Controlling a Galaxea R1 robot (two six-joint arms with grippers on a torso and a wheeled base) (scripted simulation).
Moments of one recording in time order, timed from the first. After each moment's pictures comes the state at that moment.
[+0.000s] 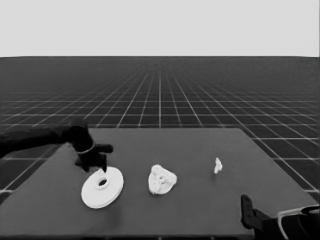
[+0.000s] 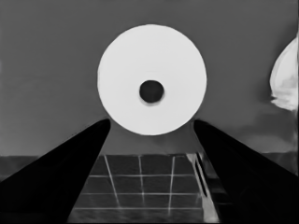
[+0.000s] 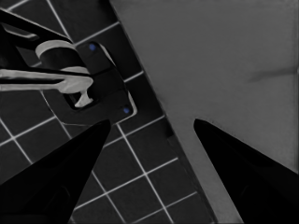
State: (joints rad) left arm -0.06 2.26 -1.16 0.13 1.51 -1.07; right arm -0.35 1.76 -0.39 -0.70 -1.18 0.32
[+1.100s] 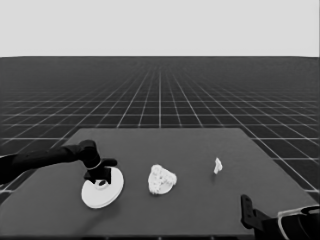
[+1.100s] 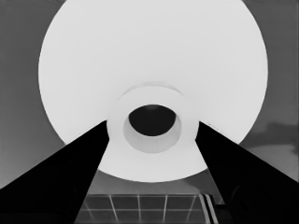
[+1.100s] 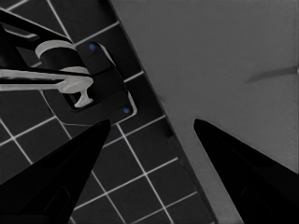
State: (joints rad) left arm 0.16 2.33 -1.32 0.29 1.39 -1.03; right arm -0.35 1.76 -0.39 -0.70 -1.18 0.32
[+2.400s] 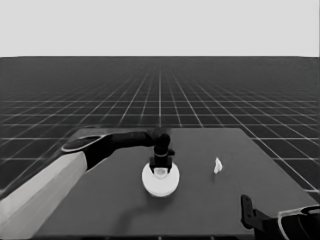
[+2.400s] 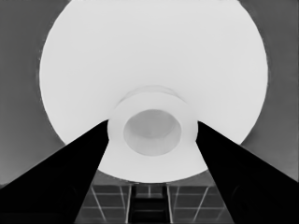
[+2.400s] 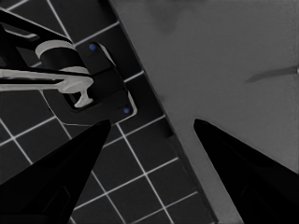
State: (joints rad) left arm 0.06 3.09 -1.77 0.23 1.51 -1.33; right arm -0.35 1.76 -0.39 -0.70 -1.18 0.32
